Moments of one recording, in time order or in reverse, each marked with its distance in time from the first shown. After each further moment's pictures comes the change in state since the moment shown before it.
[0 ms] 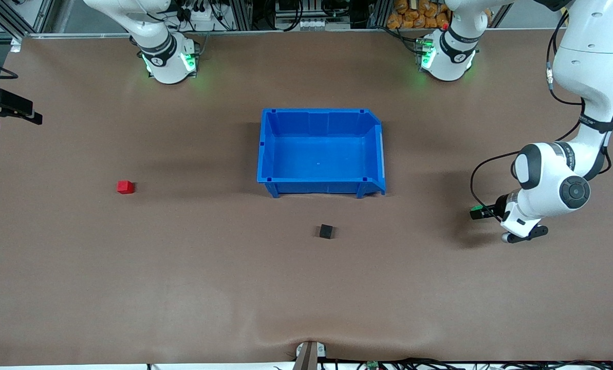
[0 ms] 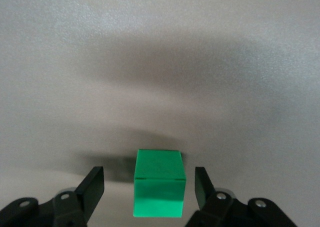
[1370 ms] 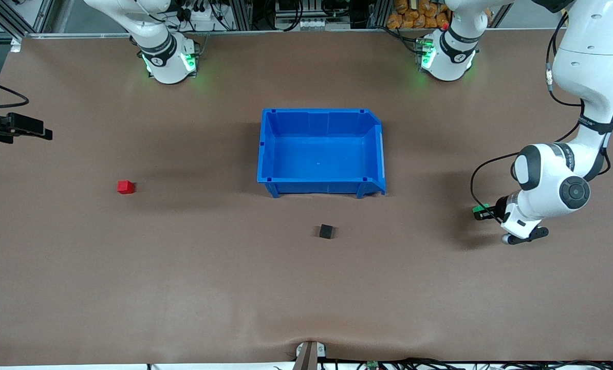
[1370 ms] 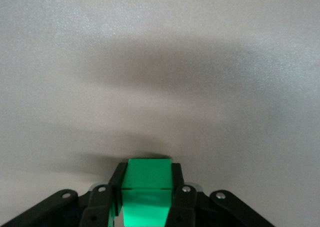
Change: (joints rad) left arm 0.000 0.005 -0.001 0.008 0.000 0.016 -0.005; right arm -0.023 0.085 0.008 -0.002 0.003 0.007 0.000
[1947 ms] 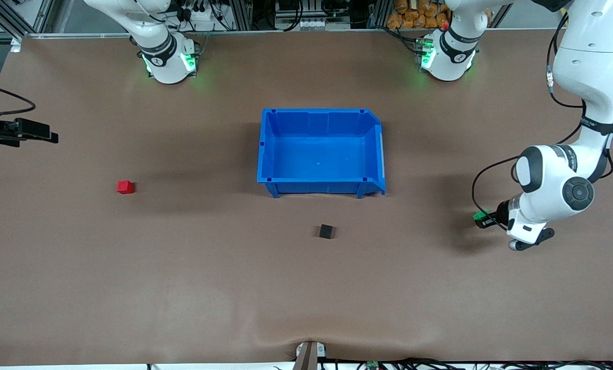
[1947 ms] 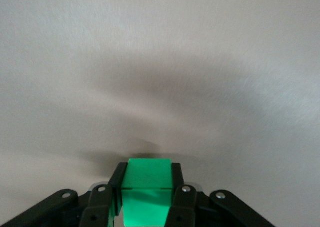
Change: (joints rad) left arm -0.006 0.000 -0.013 0.052 0.000 0.005 -0.191; right arm 0.002 0.032 0.005 0.000 -0.001 0.000 0.000
